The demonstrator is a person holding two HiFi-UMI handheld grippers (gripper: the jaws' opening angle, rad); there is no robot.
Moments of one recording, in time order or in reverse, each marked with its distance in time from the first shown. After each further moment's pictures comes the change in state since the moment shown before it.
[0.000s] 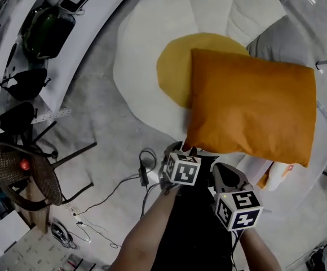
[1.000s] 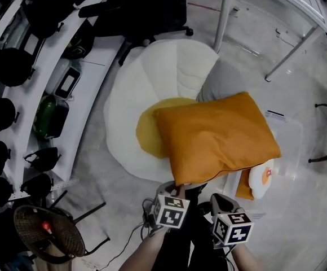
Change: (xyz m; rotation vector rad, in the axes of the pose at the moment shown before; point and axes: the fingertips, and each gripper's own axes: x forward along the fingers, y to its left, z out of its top) left arm -0.216 -0.101 0.113 0.351 -0.153 -0.093; right arm -0.176 -0.015 0.043 0.310 -0.179 -0.164
